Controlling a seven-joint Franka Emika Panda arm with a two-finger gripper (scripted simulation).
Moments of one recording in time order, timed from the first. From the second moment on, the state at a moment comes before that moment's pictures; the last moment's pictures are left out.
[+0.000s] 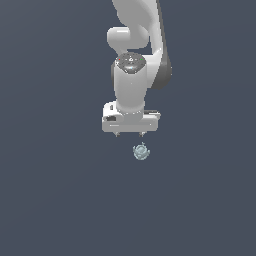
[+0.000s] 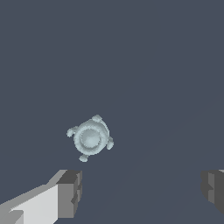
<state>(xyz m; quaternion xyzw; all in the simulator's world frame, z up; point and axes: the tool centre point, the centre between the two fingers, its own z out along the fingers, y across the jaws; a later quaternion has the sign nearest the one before) -0.002 0.006 0.182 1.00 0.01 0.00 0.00</state>
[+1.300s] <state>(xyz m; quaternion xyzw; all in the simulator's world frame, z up) -0.007 0.034 0.157 1.00 0.08 -0.01 -0.01</state>
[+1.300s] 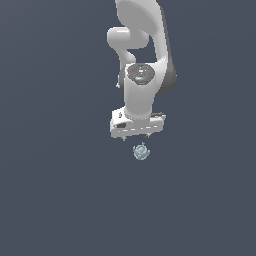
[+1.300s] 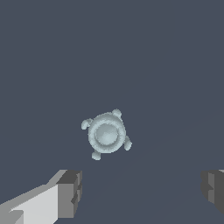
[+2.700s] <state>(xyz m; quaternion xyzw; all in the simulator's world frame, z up) -0.002 0.064 0.075 0.97 0.24 0.00 0.00</state>
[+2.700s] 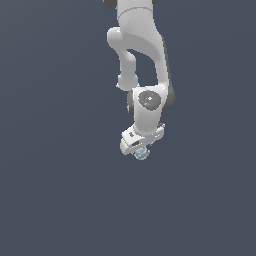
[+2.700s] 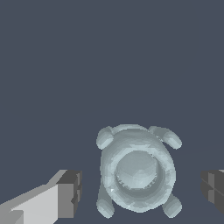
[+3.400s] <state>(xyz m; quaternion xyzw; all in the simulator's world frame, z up) -0.002 0.064 0.041 0.97 0.24 0.00 0.00</state>
